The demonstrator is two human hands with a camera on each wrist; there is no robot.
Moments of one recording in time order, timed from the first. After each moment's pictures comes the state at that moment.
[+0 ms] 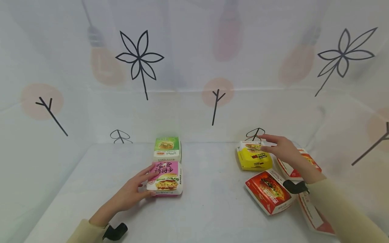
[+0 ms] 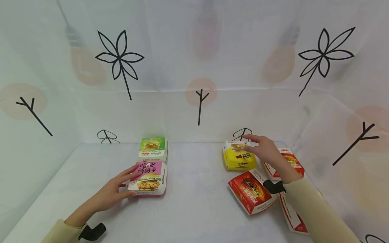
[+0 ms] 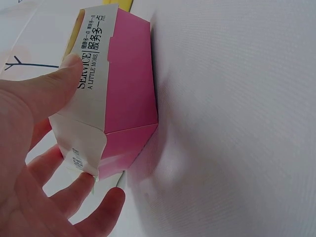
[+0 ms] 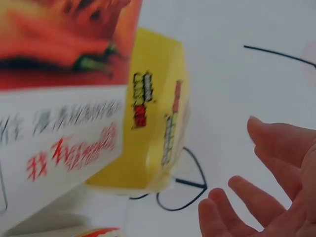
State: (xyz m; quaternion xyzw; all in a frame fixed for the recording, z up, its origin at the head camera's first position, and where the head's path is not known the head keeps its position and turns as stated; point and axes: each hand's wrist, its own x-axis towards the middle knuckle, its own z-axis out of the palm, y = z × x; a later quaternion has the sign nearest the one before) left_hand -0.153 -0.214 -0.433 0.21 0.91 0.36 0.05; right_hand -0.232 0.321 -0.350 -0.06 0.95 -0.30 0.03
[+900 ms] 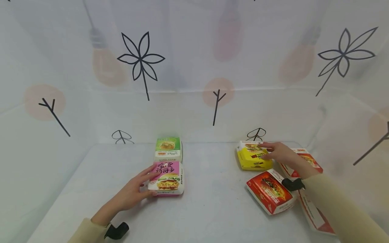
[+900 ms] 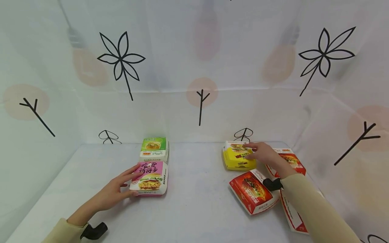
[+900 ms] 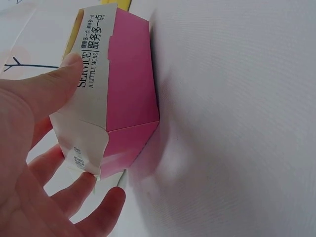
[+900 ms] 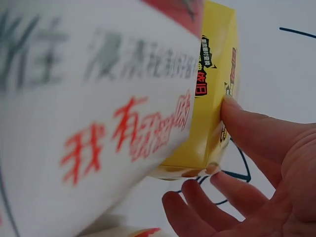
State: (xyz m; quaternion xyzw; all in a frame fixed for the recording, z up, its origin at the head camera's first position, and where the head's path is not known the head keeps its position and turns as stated) left_hand -0.154 -0.215 -0.432 0.20 0.91 0.37 0.06; right_hand -0.252 0.337 -0.376 -0.05 0.94 -0.30 0.15
